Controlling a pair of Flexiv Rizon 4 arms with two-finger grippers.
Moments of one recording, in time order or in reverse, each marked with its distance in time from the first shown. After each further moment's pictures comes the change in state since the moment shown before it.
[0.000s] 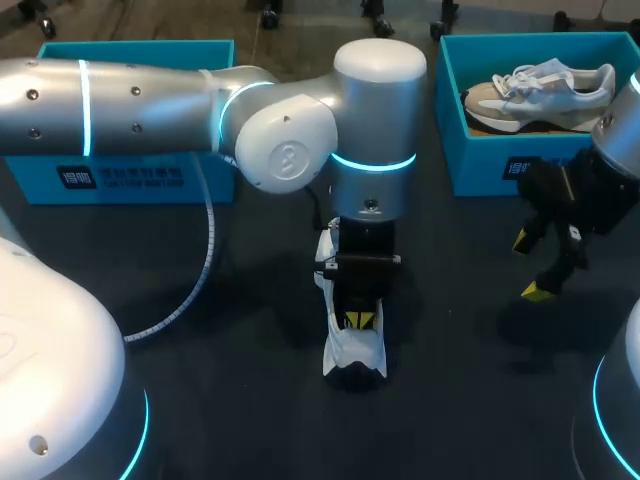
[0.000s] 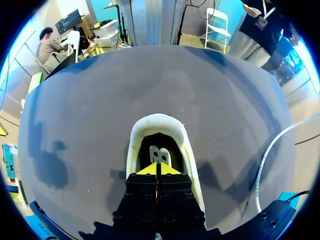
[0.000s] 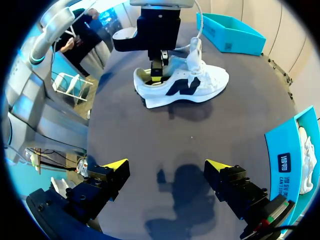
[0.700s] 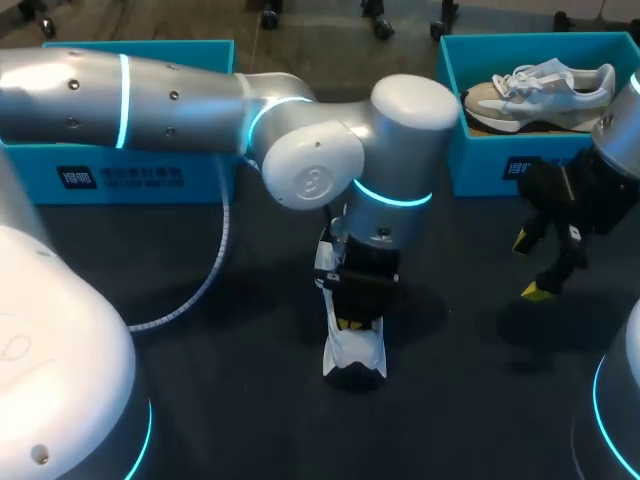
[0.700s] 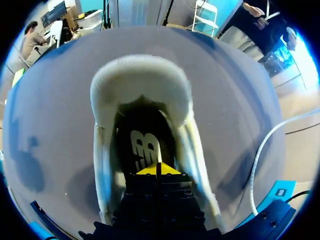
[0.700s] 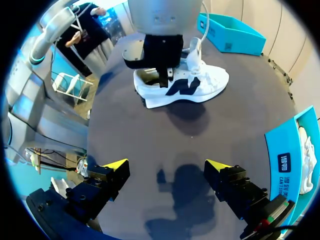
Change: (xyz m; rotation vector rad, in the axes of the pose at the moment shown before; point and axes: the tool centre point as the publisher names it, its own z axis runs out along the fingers) left arm 0.013 0.027 0.038 -0.090 0.162 0.028; right arm 0.000 0.000 0.000 0.000 0.000 0.000
